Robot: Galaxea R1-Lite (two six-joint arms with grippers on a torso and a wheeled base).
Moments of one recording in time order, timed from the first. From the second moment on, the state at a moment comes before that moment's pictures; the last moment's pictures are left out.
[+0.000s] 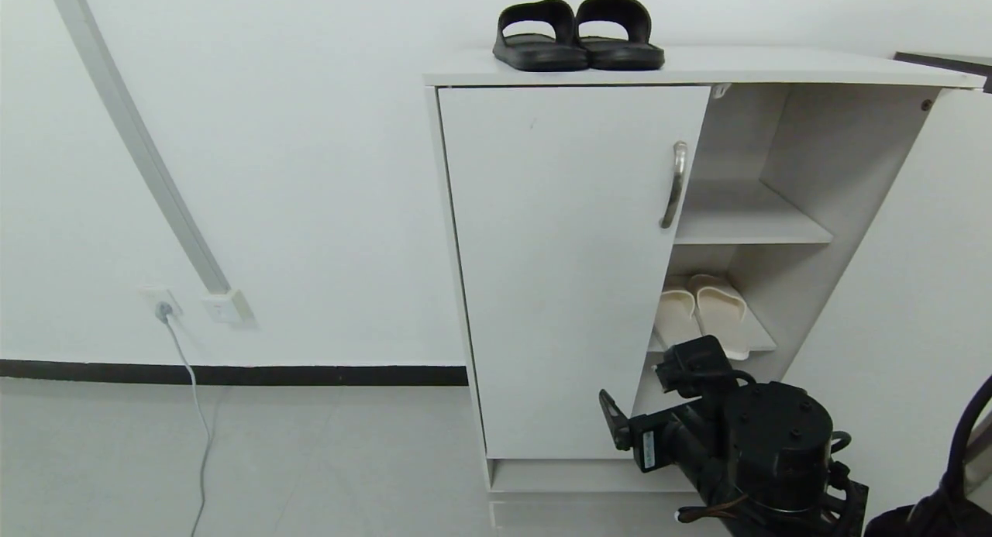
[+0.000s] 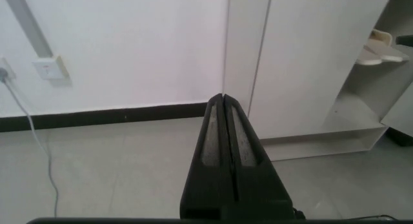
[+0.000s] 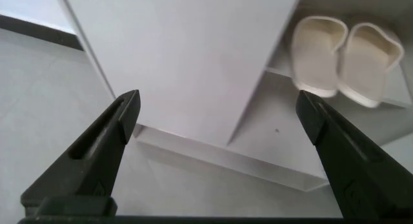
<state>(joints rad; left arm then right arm) 0.00 0.00 0.00 0.00 -0.08 0.00 0.85 1.92 -0.44 -1.28 -0.58 0.05</state>
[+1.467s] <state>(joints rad) 0.00 0.00 0.00 0.00 -0.08 0.00 0.86 1.91 -0.43 -1.28 -0.59 0.05</state>
